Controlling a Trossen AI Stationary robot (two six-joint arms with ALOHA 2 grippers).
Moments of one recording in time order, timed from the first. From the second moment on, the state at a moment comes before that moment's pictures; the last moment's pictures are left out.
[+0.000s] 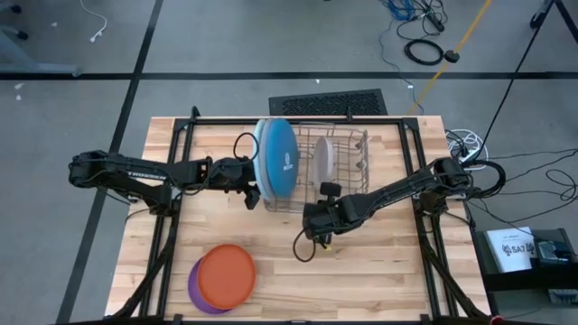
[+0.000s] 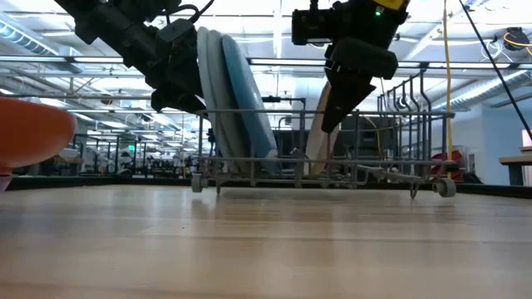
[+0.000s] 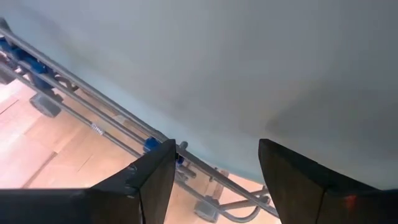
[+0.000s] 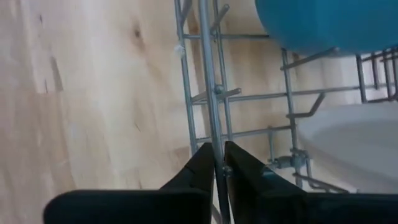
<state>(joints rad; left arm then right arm) 0.09 1.19 0.64 -0.07 -0.08 -0.40 0.27 1.82 1.36 -0.83 0.50 0.34</state>
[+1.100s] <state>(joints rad) 0.09 1.06 0.67 -0.24 -0.07 -0.41 0.33 1.65 1.40 -0.72 0.62 0.24</state>
